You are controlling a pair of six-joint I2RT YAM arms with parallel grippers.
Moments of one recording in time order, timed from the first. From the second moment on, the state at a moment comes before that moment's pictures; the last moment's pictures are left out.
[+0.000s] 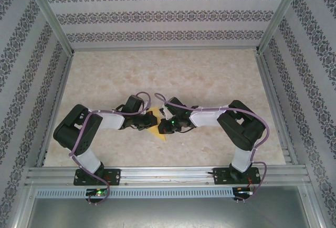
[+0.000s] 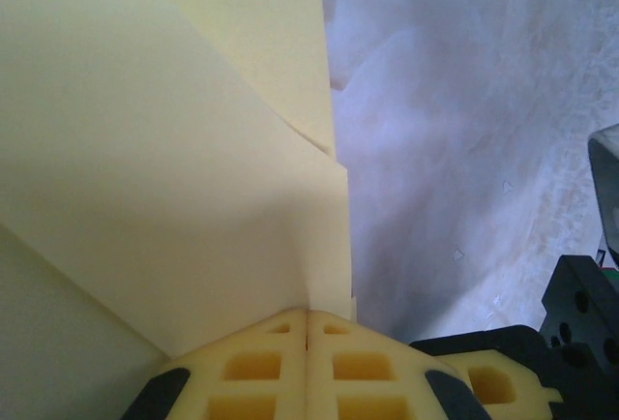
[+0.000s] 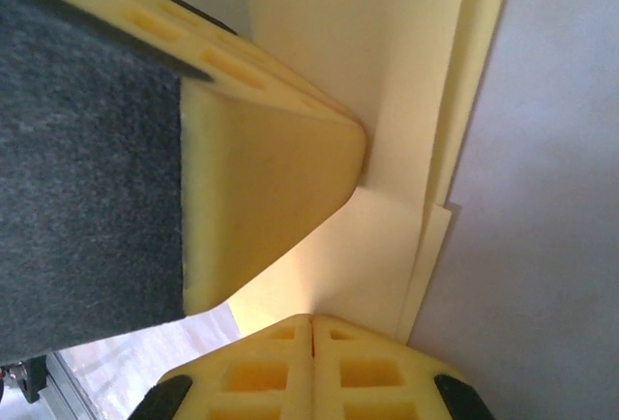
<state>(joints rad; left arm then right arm) -0.48 1.69 0.64 0.12 0.54 -0.79 0.80 1.81 0.89 -0.14 -0.49 0.63</state>
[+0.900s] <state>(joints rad) -0.33 1.79 0.75 0.06 0.69 -0.69 0.80 1.82 0.89 -0.14 -0.47 0.60</state>
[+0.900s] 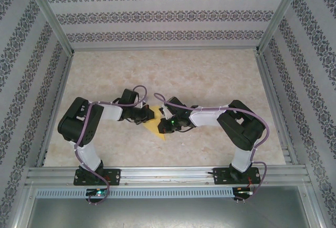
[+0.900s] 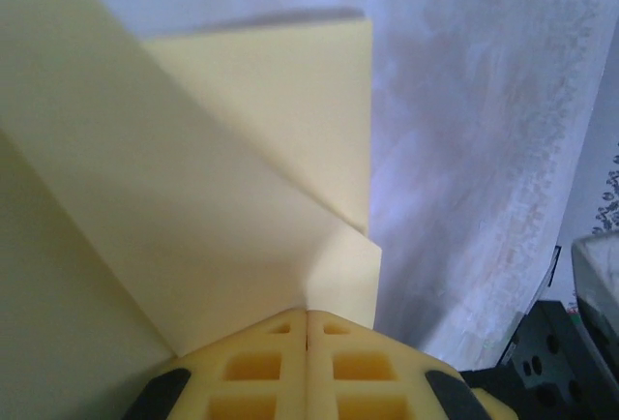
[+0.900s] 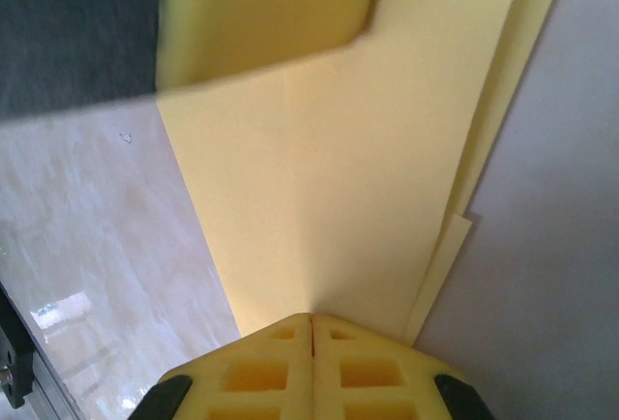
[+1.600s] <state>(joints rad) -0.21 1.89 0.90 -0.02 0.71 -0.63 0.80 1.82 0.89 -0.10 -0.46 0.60</state>
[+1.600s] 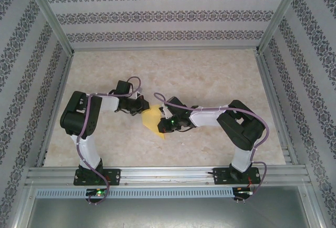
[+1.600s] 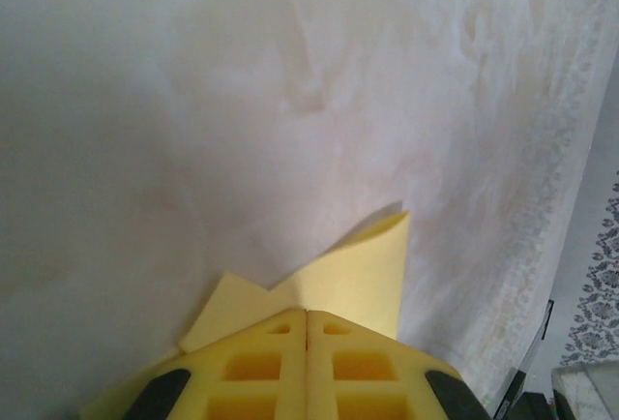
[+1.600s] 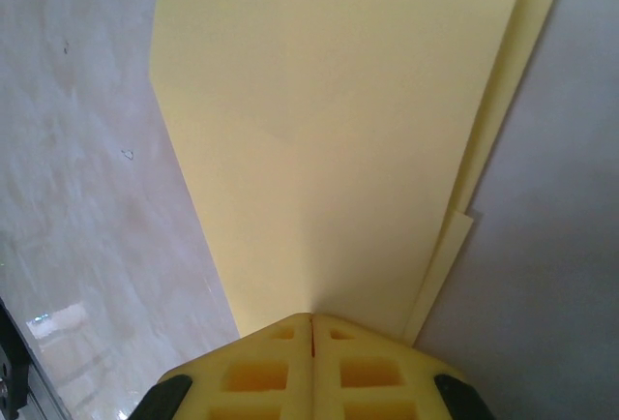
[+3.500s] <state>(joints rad) -0.37 1.76 0.72 0.08 0.63 -0.66 0.79 1.81 0.85 -0.02 -0.48 0.68</state>
